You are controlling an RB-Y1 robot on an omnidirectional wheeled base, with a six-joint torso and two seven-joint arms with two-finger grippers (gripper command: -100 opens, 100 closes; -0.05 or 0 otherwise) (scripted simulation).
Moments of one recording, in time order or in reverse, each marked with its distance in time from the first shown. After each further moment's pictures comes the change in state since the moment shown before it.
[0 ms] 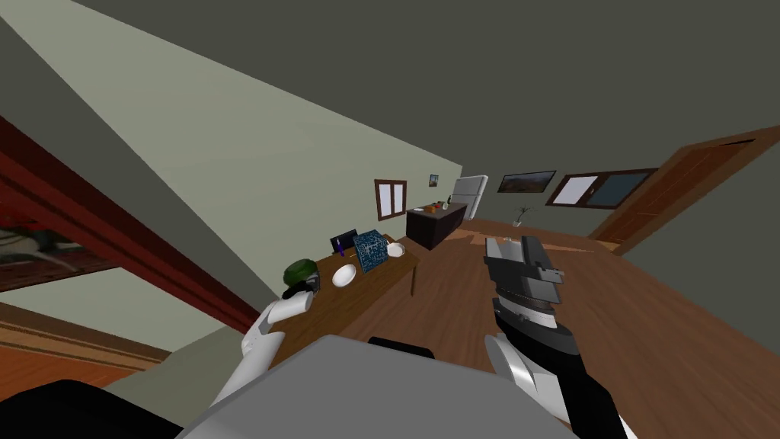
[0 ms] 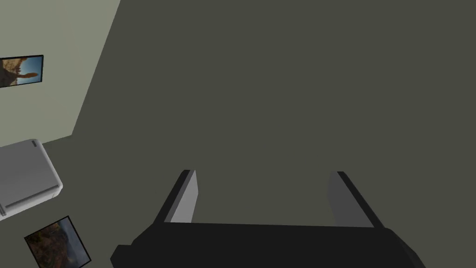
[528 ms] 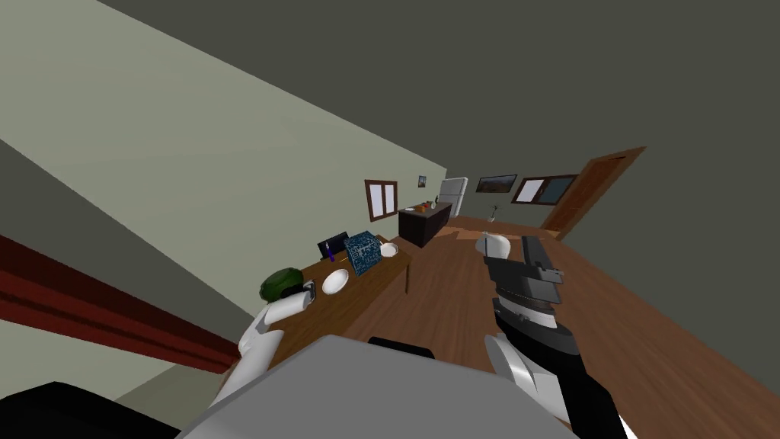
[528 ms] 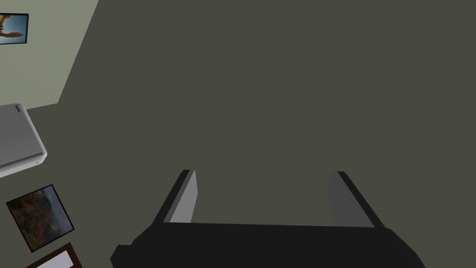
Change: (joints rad) left arm -0.031 -0.007 0.064 0.056 0.000 0.160 0.014; right arm 0.000 0.000 0.000 0.000 0.000 0.000 0.000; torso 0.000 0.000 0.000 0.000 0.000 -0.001
